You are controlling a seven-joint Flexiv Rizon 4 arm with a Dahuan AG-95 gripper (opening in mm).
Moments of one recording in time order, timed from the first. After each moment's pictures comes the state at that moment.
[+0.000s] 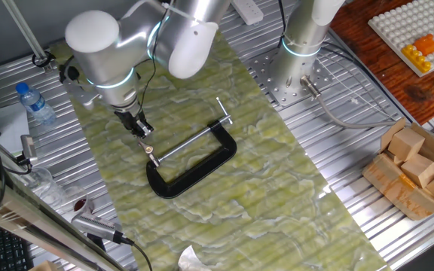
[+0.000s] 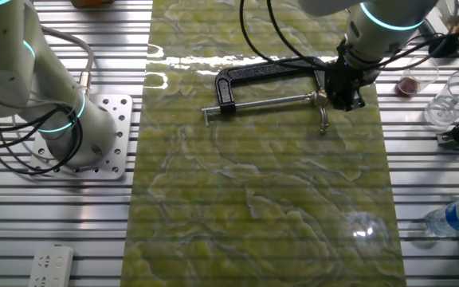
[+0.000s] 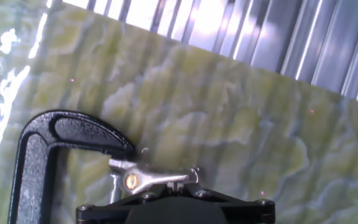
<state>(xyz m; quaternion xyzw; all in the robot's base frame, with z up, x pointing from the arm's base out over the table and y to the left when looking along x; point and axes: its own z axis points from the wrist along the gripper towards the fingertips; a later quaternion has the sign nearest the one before) 0.593 0.042 0.087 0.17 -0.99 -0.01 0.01</state>
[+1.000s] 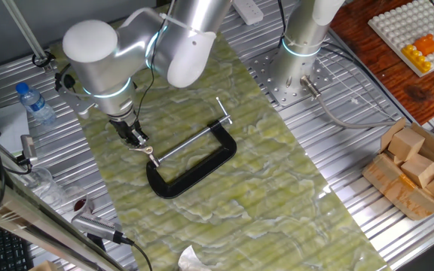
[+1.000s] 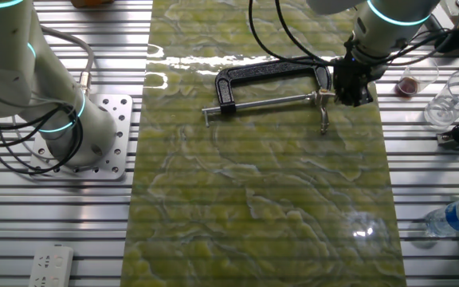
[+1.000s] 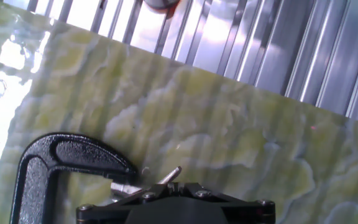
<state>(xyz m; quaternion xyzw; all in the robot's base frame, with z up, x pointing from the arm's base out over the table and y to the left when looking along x) 0.611 0.056 0.081 0.15 -0.99 0.00 0.00</state>
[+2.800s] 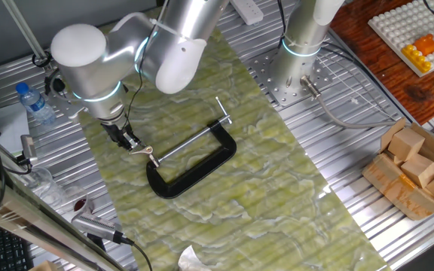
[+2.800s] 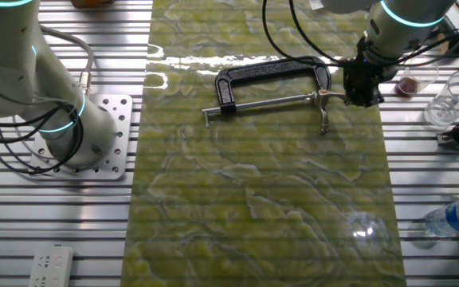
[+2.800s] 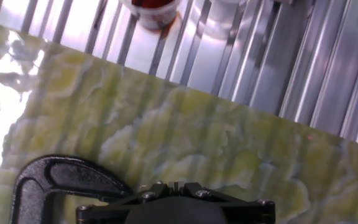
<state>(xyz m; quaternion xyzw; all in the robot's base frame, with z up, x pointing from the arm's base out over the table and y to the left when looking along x) 0.634 0.054 0.083 0.15 -0.99 0.00 0.00</state>
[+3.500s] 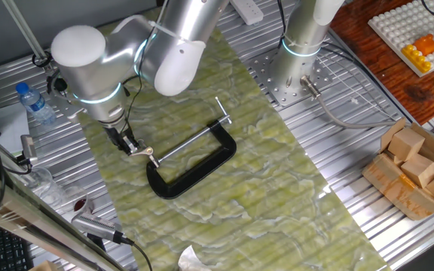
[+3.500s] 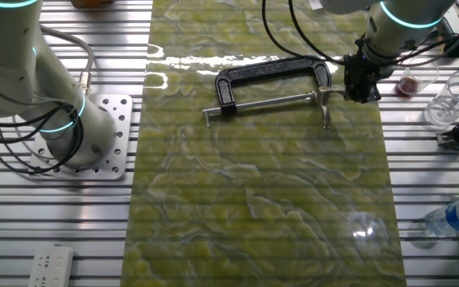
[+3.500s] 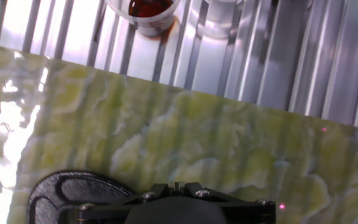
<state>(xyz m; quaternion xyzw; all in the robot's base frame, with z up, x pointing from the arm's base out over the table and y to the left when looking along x) 0.634 0.072 0.075 0.11 -0.99 -0.02 0.00</state>
